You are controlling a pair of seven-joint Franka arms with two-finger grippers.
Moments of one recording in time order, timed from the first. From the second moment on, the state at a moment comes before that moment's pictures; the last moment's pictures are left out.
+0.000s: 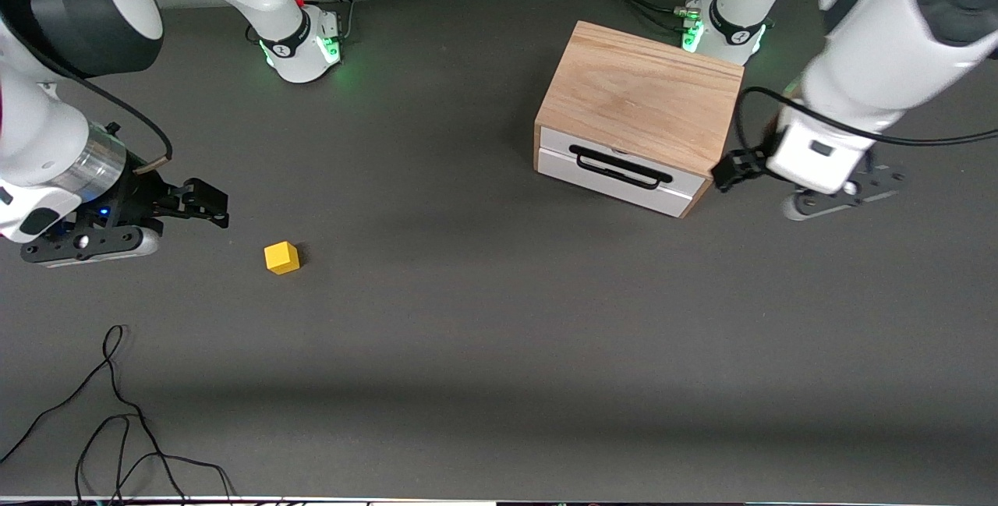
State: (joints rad) left arm -0.29 0.11 -0.07 -1.55 -0.01 1.60 -0.75; right arm 0.32 0.19 -0.17 -1.44 0.03 1.64 0.05
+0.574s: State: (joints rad) left arm -0.51 0.18 -0.08 -1.55 -0.02 1.68 -1.47; right arm 0.32 0.19 -0.18 -1.44 0.03 1.63 0.05
